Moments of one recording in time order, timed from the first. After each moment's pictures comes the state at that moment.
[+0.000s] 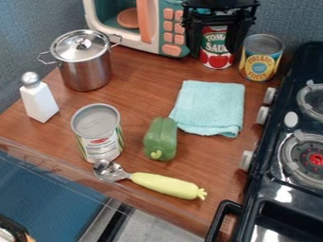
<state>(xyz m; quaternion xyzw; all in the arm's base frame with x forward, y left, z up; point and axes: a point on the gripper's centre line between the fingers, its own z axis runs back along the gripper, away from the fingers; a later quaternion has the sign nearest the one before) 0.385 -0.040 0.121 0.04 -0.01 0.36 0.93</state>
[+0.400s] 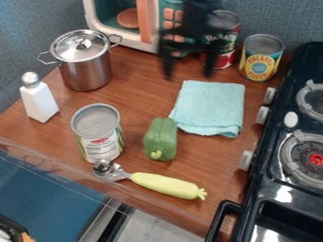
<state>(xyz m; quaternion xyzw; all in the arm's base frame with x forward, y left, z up) 0.345 0.012 0.105 0.02 0.02 0.37 0.93</state>
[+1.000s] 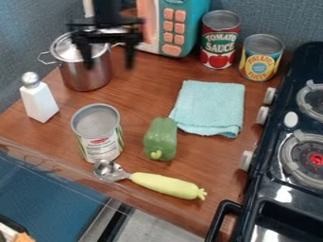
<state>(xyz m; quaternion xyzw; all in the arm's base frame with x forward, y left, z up) 0.313 0.107 0.095 0.00 0.03 0.27 0.96</state>
